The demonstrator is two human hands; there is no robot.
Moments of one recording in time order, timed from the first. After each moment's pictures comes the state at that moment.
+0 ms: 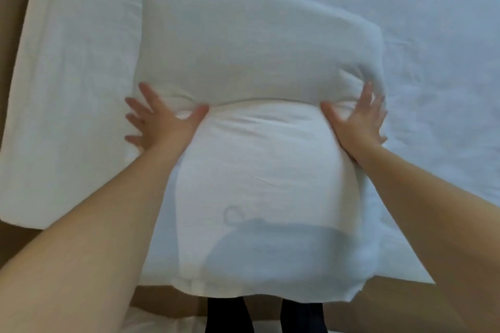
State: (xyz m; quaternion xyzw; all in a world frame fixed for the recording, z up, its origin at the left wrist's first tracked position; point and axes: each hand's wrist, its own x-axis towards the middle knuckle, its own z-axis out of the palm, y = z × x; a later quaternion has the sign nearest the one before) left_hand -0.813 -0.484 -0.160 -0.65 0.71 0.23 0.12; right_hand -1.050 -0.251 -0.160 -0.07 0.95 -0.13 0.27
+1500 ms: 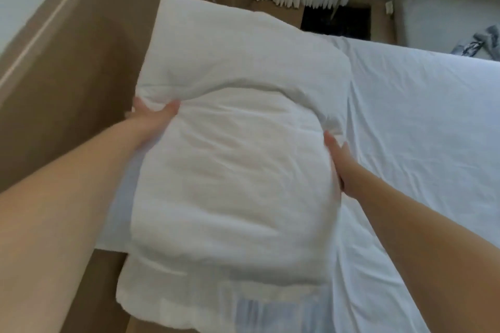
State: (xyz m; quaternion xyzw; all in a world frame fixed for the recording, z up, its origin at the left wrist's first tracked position) left_hand -0.726 -0.855 0.024 -0.67 0.66 0.34 0.04; right_hand -0.963 -0.550 -0.029 0.03 0.78 -0.41 0.47
